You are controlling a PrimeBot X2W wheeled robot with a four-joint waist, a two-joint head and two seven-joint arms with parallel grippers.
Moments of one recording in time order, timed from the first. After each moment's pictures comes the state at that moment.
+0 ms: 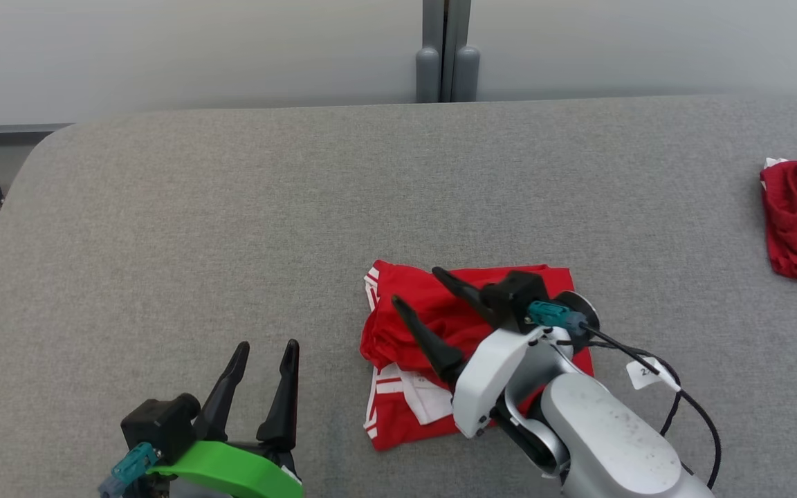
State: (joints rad) left arm -0.04 0.29 -0.50 0.05 -0.73 0.11 -0.22; right arm -0.42 -0.05 0.59 0.39 0.35 0.13 -0.02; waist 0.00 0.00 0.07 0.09
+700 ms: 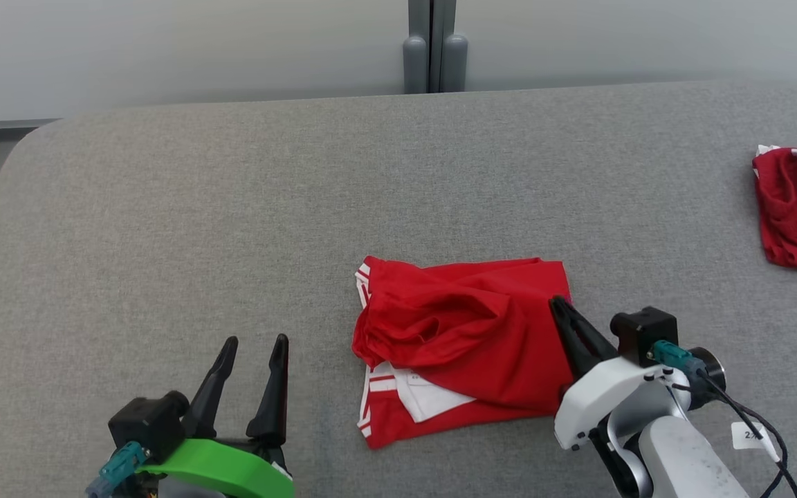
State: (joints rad) left arm -0.04 0.31 -0.49 0.02 -0.73 0.13 -0.22; right arm -0.19 -0.05 0.18 0.33 0.14 0.13 -0.06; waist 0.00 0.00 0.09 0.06
